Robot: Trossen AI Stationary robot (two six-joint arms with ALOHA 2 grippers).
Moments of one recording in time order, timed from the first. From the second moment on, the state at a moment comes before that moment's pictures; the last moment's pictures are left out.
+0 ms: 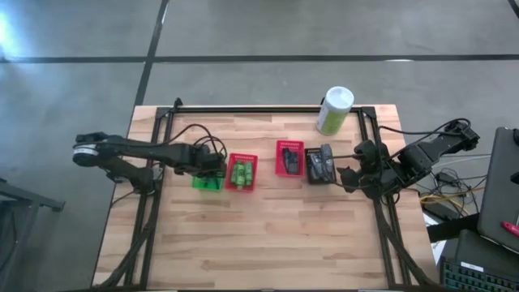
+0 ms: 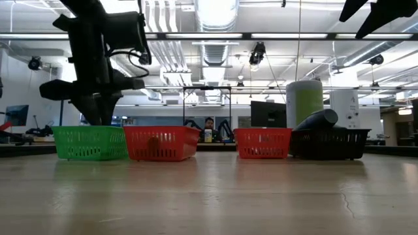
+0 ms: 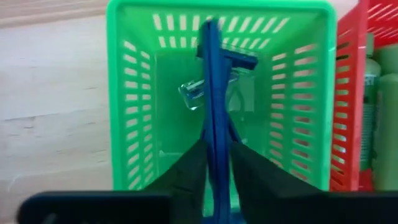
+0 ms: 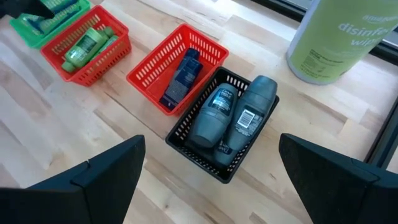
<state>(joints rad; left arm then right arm) 0.09 1.32 0.79 -0.82 -0.24 -1.36 0.50 1.03 1.18 -1.44 0.67 1.39</state>
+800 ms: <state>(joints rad) 0.01 1.16 1.19 -0.50 -0.06 -0.64 0.51 0.96 1.35 -1.34 0.54 0.97</state>
